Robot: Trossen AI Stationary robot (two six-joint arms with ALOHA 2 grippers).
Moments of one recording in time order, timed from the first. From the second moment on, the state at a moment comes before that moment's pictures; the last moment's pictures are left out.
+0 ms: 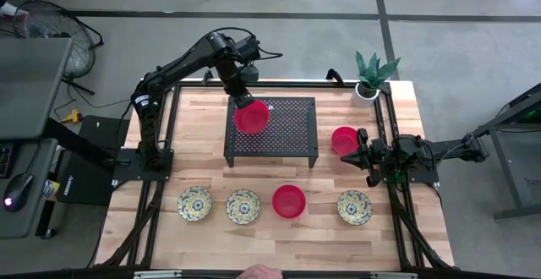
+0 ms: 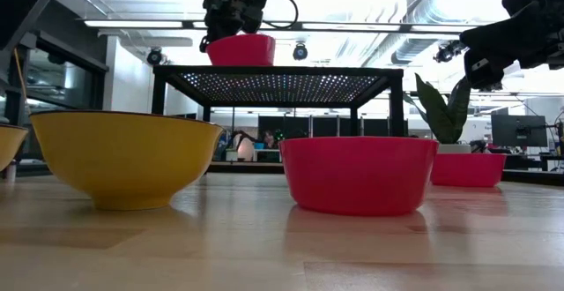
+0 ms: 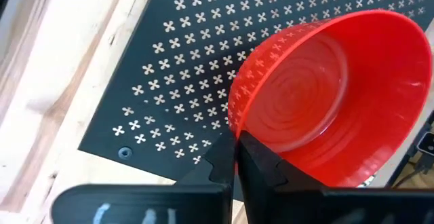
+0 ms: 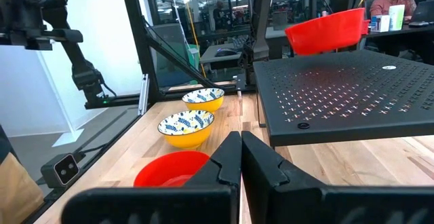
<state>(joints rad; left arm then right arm) 0.57 1.89 2.07 -1.57 0.28 0.03 0.12 0.01 0.01 0.02 0.01 0.16</state>
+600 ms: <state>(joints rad) 0.55 1.90 2.07 -1.57 0.23 0.20 0.12 0.01 0.01 0.02 0.01 0.16</state>
